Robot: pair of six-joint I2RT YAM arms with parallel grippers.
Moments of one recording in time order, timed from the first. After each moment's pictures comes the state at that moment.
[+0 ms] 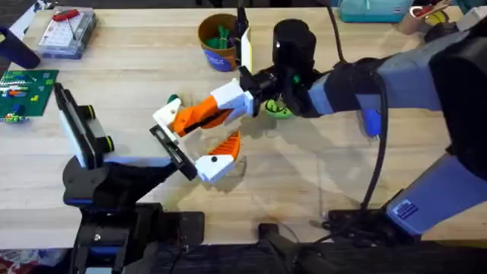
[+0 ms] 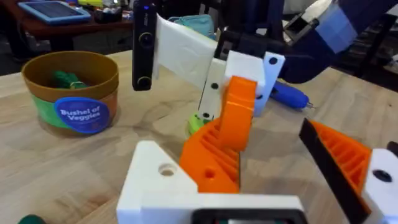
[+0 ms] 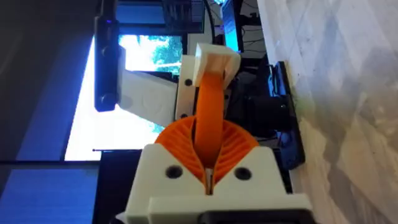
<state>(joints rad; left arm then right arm) 0.00 0.00 0.01 -0.07 0.87 -0.12 0.60 1.91 0.90 0.86 -1.44 1.37</state>
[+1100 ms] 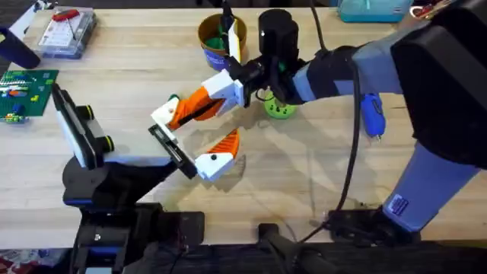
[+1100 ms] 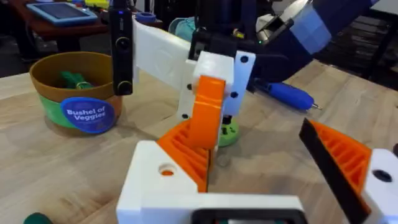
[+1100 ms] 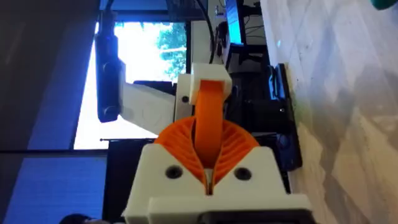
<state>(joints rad) 0.00 0.00 0.01 -0.07 0.84 -0.11 0.60 2.03 1.08 0.81 -1.51 1.38</state>
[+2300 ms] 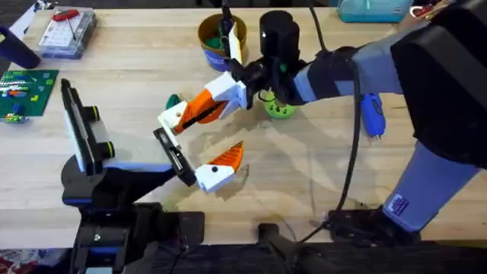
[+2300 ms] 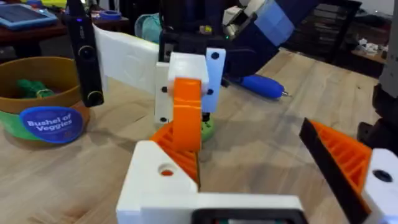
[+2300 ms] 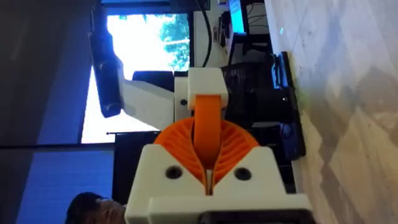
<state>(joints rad) 0.02 0.00 0.00 -0.07 1.00 -0.08 0.60 2.03 1.06 0.81 -1.55 1.41</state>
